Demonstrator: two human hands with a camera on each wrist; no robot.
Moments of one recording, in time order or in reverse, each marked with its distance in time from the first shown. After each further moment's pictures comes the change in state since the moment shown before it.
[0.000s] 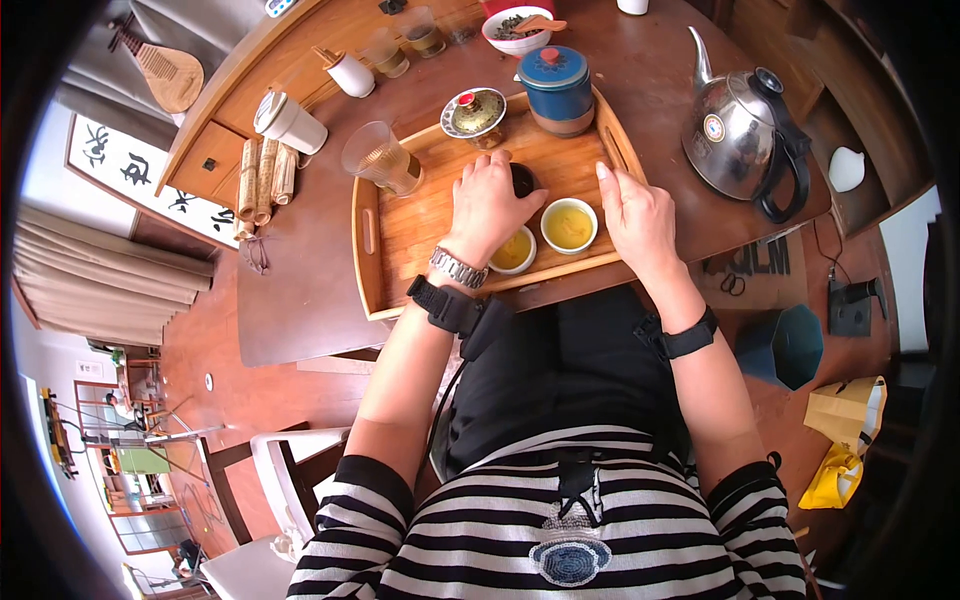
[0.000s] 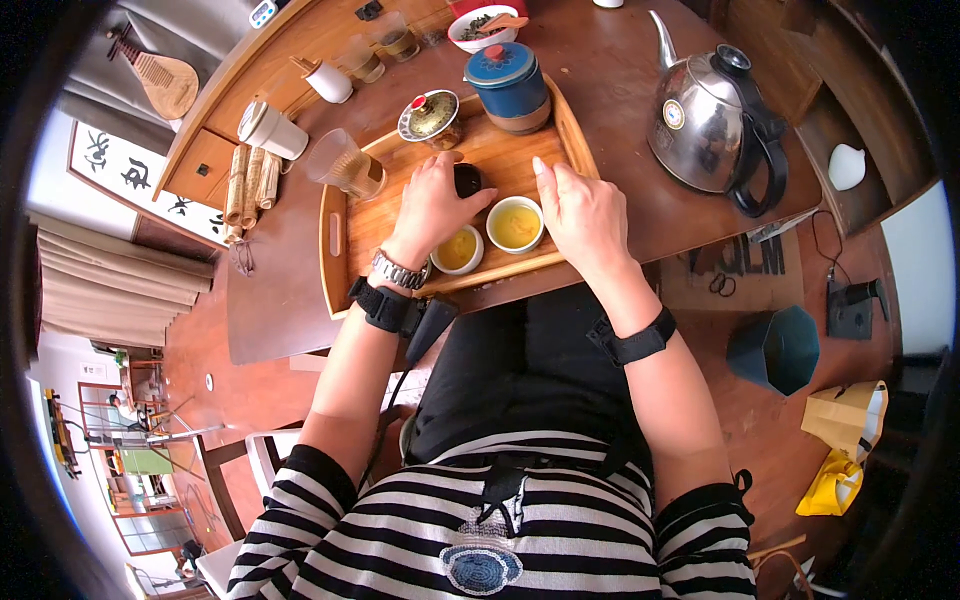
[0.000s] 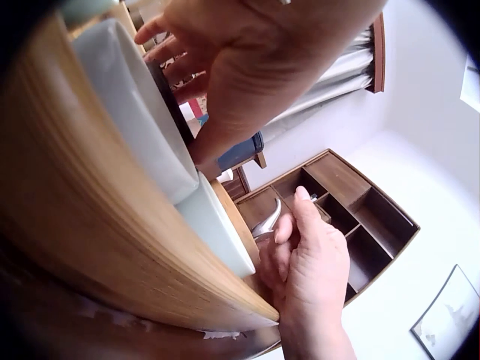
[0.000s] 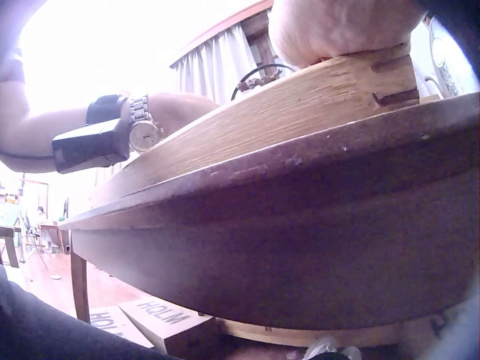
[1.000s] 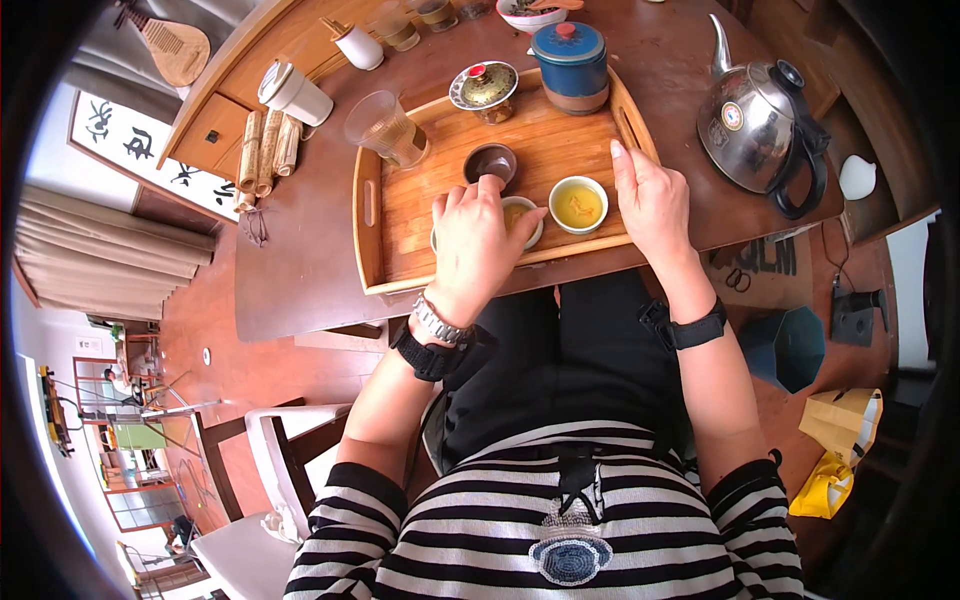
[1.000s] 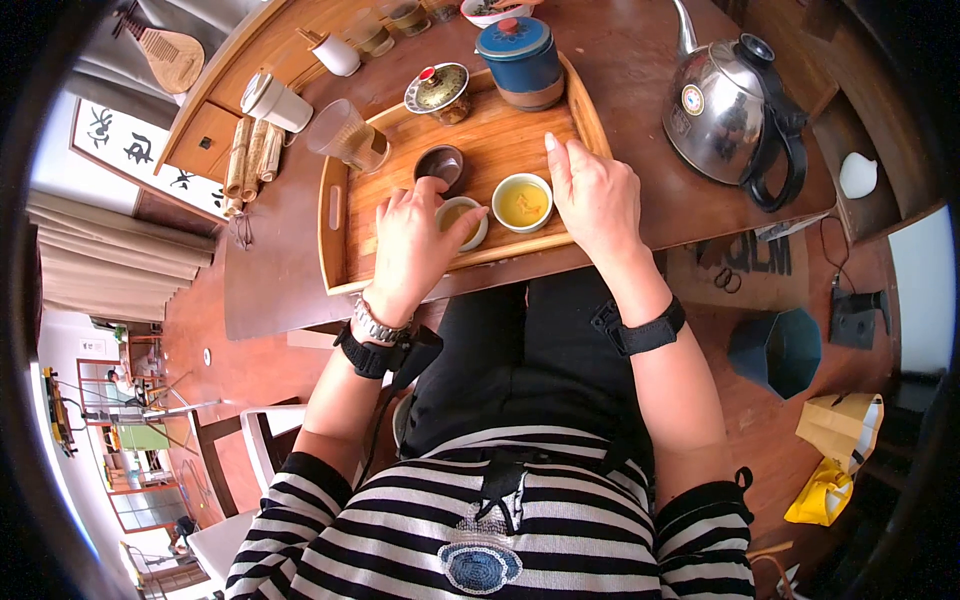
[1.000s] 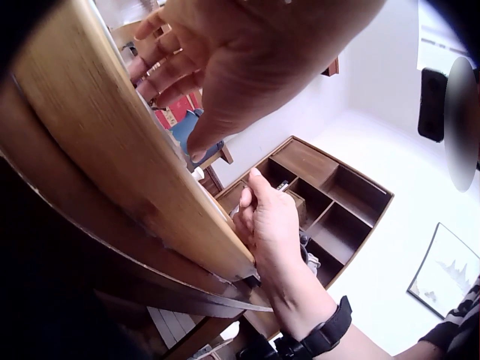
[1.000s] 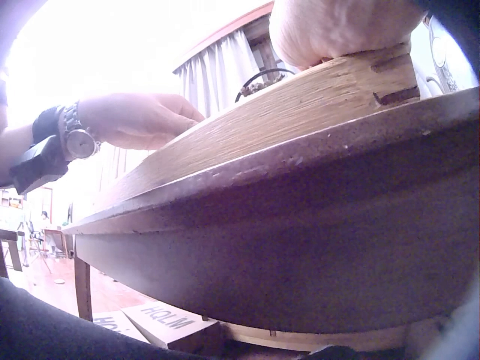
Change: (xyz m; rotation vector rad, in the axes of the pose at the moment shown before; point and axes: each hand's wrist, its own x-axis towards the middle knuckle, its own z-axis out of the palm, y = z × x) left_hand -0.064 0.006 -0.014 0.106 0.159 0.031; right_hand 0.000 0.001 0.000 0.021 -0.006 0.002
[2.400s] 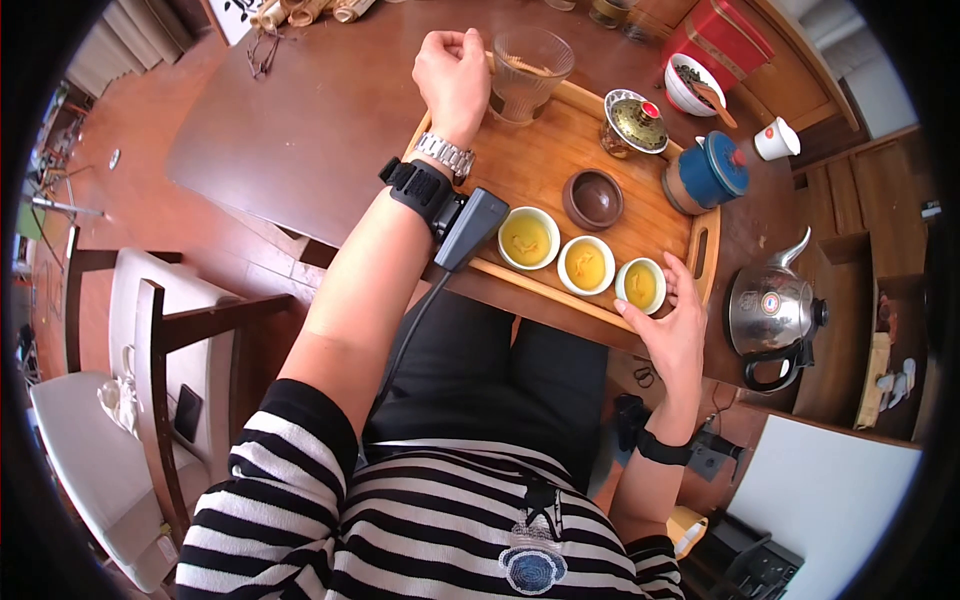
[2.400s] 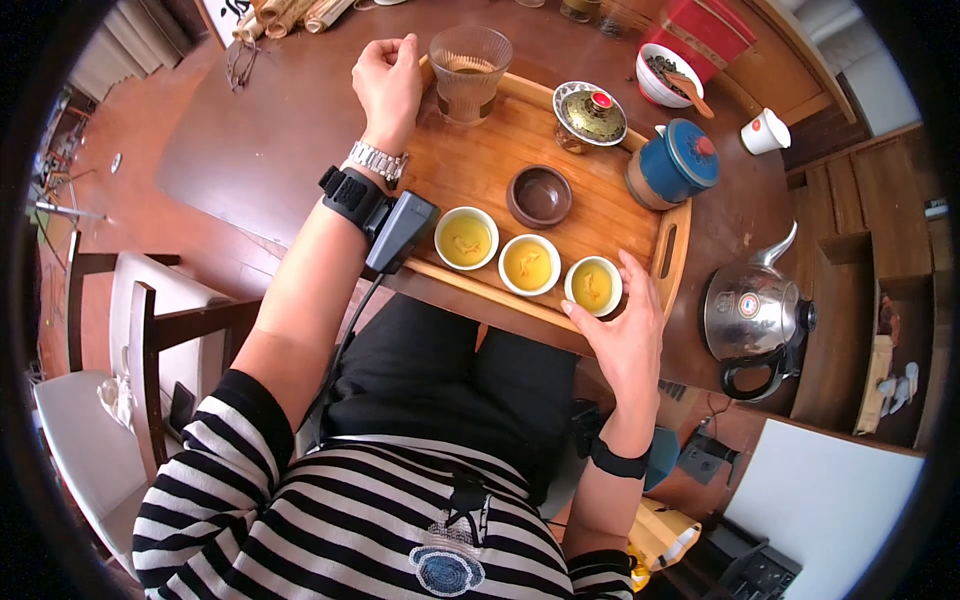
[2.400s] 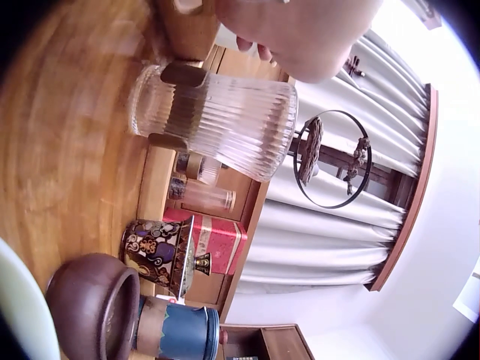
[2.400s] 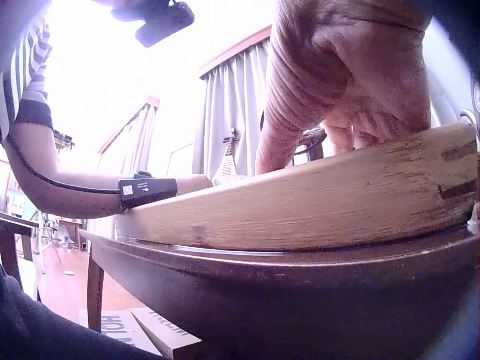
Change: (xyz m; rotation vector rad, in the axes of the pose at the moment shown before) left_hand 0.074 -0.149 0.012 -0.722 0.944 -0.822; right_hand 0.006 -0.034 -0.017 0.021 -0.681 0.225
